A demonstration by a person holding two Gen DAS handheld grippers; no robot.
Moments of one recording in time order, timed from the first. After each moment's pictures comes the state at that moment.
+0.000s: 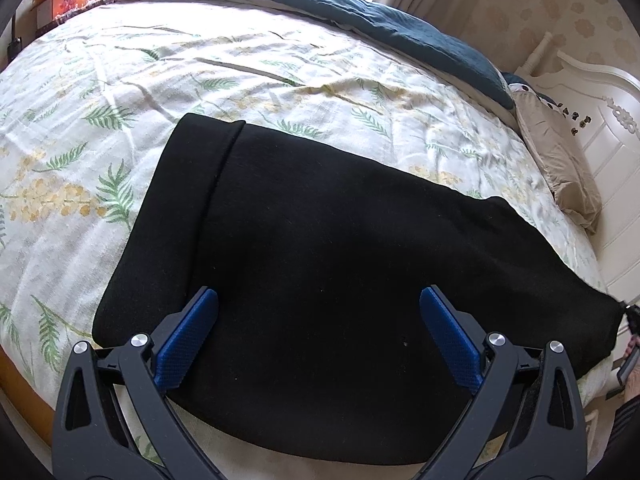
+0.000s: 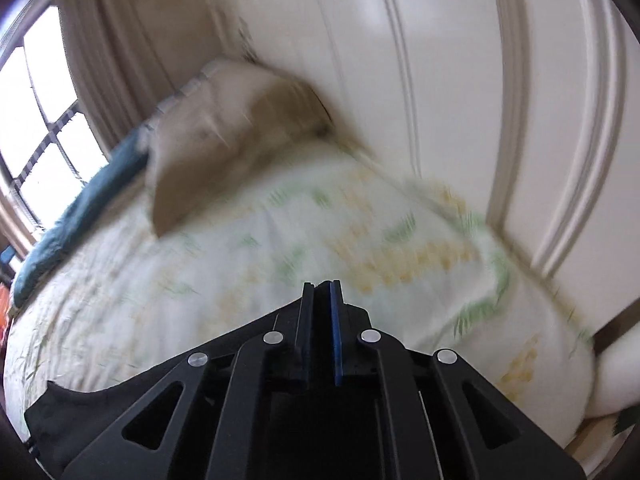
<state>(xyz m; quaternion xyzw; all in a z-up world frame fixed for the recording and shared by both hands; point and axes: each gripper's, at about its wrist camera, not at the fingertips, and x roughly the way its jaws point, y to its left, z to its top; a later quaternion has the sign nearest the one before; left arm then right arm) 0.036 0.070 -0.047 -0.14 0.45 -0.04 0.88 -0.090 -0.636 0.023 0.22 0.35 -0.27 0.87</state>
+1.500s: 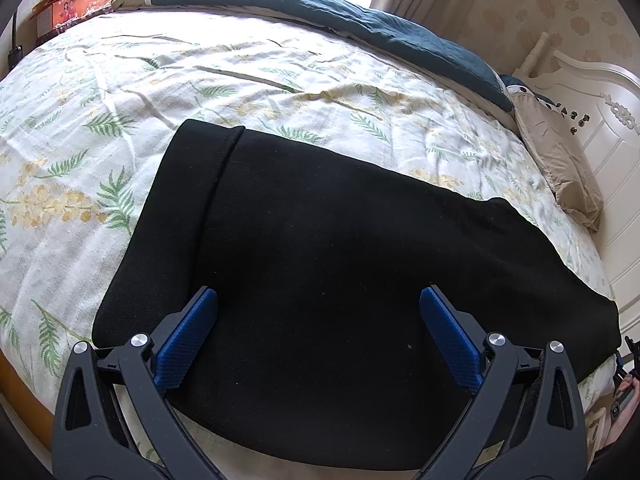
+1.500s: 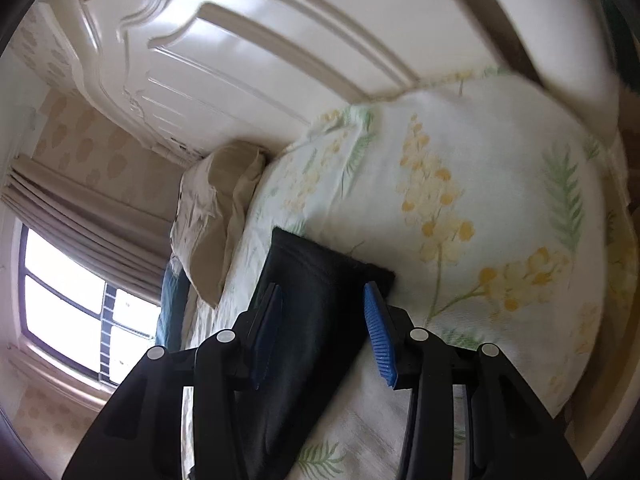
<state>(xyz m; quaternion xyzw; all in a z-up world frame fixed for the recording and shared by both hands) 0.032 0.067 -0.047 -0.14 0.44 -0.04 0.89 -0.233 -0.607 -0.030 0.52 0.15 -0.27 0.80</state>
